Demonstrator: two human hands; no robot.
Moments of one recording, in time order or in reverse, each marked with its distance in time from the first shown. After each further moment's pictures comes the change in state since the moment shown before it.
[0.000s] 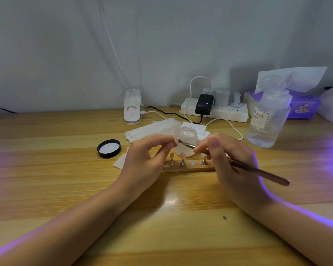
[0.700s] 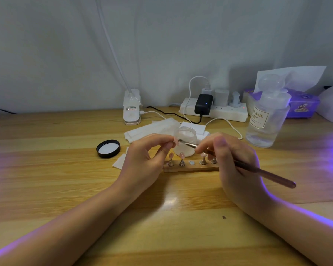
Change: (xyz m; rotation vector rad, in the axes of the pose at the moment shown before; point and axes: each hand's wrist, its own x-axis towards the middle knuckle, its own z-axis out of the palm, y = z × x) left_hand -0.001 0.001 0.001 0.017 -0.006 -0.008; right_hand -0.001 -0.003 0.000 0.040 0.021 0.012
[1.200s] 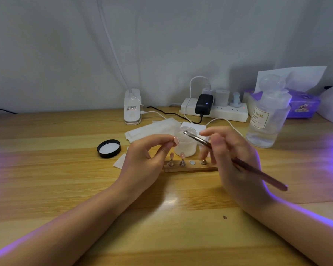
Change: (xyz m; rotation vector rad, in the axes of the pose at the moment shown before) left_hand -0.001 0.000 0.000 0.006 0.021 -0.011; right_hand 0.000 -0.001 -0.001 0.104 -0.029 0.116
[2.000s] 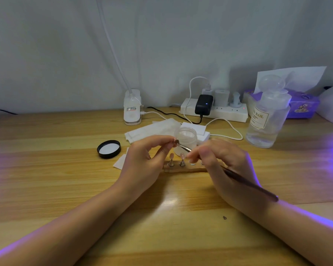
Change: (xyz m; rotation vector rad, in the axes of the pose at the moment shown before) left_hand 0.001 -0.002 0.001 0.024 0.011 0.022; right_hand -0.001 0.000 0.003 -0.231 -0.054 -0.144
